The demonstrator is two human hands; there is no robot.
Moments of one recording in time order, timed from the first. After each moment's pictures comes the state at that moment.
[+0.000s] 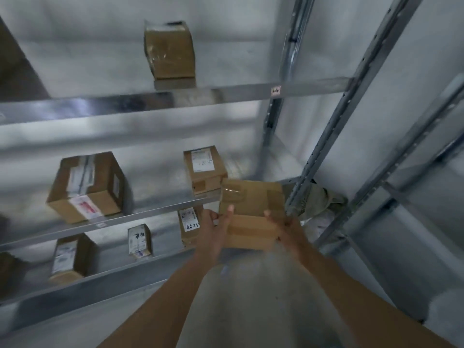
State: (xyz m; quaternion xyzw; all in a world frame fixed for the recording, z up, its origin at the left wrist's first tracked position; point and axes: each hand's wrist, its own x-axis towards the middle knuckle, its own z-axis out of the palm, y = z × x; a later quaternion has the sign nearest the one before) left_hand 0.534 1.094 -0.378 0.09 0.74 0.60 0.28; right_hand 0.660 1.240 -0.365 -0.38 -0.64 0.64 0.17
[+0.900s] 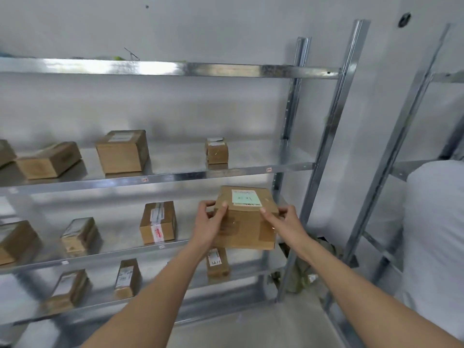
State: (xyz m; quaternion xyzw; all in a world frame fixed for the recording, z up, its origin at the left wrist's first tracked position) left_hand 0.667 0.922 -0.104 0.21 0.71 0.66 0.14; right_hand 0.787 1.102 -0.106 -0.26 -0.76 0.57 0.18
